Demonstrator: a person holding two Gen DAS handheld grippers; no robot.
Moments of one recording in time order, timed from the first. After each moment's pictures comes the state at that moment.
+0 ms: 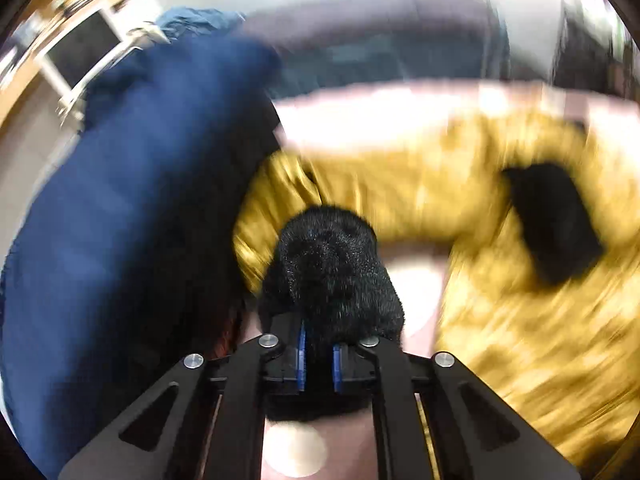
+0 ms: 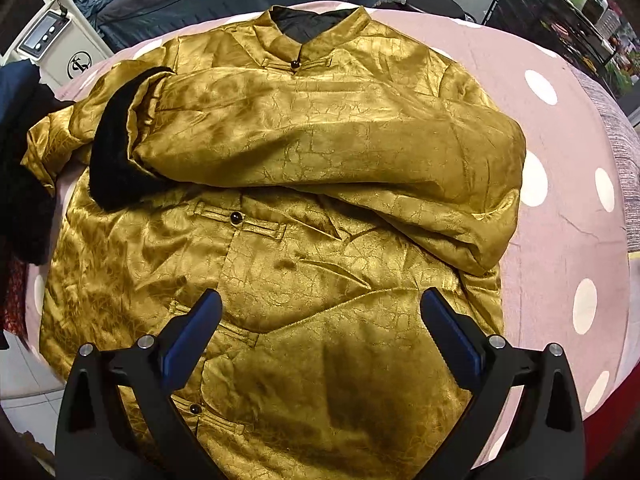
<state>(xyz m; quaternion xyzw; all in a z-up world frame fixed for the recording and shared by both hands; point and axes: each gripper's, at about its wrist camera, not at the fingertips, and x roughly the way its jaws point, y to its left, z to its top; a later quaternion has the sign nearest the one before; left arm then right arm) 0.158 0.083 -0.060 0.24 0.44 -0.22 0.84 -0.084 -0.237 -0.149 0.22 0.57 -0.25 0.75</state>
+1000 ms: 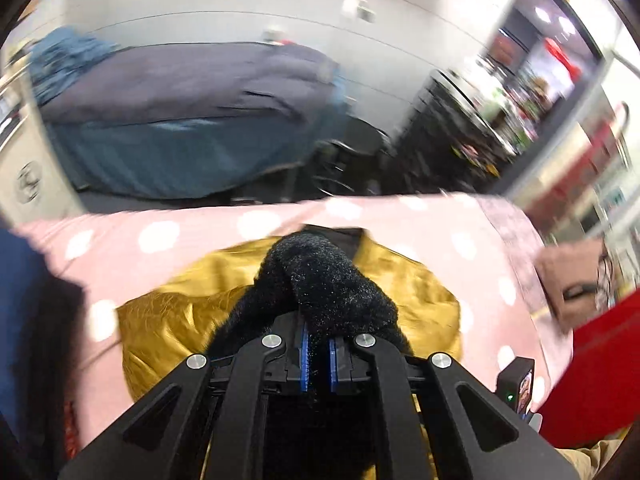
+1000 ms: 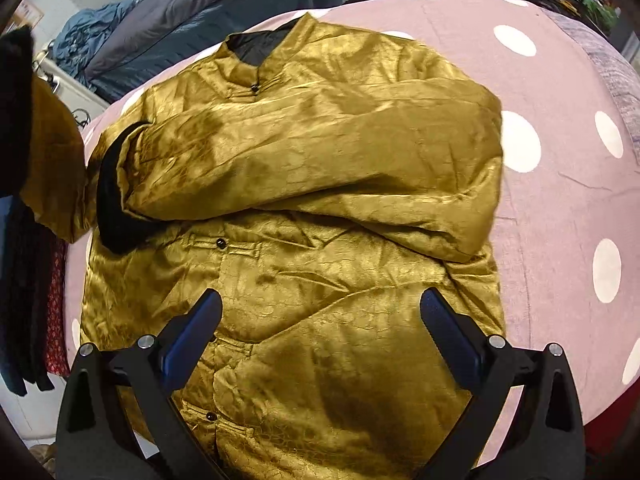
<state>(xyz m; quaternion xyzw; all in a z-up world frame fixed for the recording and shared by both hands) 0.094 -0.166 0.042 0.12 0.46 -0.47 0.74 -0.121 -0.277 -0.148 0.32 0.52 -0.26 0.75</state>
